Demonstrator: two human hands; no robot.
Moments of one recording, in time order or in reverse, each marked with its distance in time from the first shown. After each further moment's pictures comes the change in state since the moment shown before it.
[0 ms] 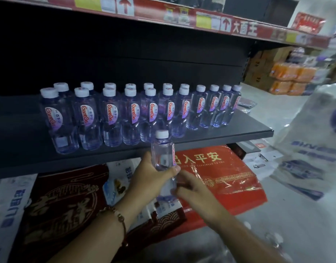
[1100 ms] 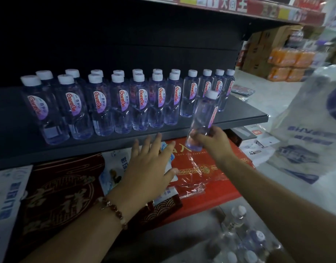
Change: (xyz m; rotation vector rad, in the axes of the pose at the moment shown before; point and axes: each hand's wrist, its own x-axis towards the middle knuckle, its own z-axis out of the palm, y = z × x) left_hand -0.014 0.014 0.004 1.130 -0.155 0.487; right_hand 0.054 -0.009 -0.084 -0.029 0.472 0.030
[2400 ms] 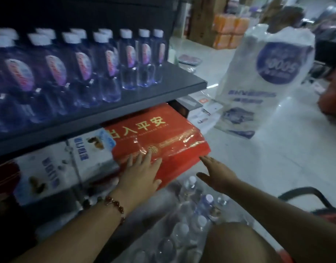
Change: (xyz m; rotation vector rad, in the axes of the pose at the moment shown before) left_hand 0.063 0.124 0.134 0.044 -0.312 0.293; right_hand -0.065 0.181 -0.181 -1.134 -0.224 0.225
